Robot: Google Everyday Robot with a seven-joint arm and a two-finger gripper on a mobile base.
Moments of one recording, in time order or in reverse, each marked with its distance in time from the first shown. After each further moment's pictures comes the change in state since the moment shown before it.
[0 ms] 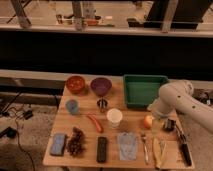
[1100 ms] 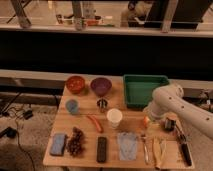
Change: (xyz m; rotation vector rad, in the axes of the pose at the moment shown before) arm -0.004 -0.017 0.053 -0.040 -0.017 -0.032
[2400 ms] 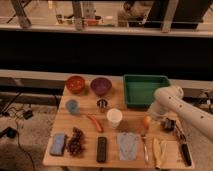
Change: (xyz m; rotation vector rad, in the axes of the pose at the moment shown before) arm 0.037 -0.018 0.035 -0.021 0.018 0.031
